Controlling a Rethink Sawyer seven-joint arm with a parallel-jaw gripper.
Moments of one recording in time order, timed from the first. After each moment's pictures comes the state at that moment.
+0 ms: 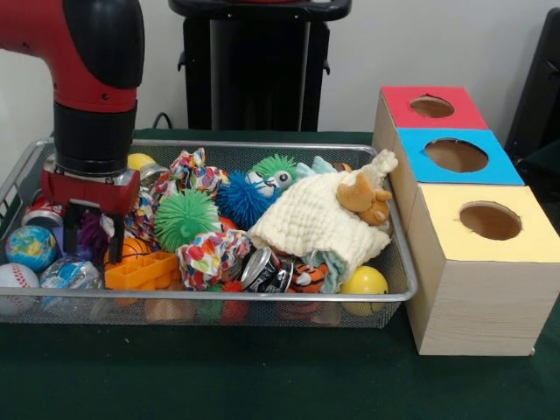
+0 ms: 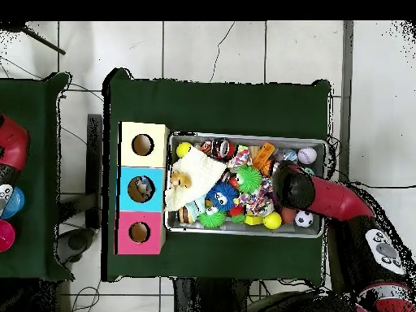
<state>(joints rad) -0.62 -0.43 0.07 1.50 -0.32 0.25 1.58</state>
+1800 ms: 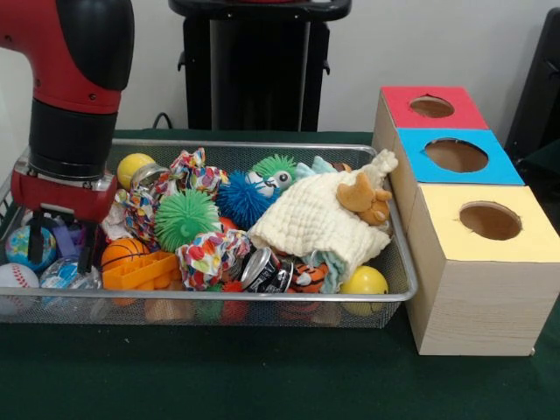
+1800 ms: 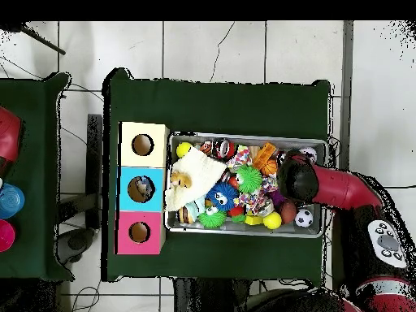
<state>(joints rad) -0.59 -0.43 0.06 1.40 -0.40 0.27 1.58</state>
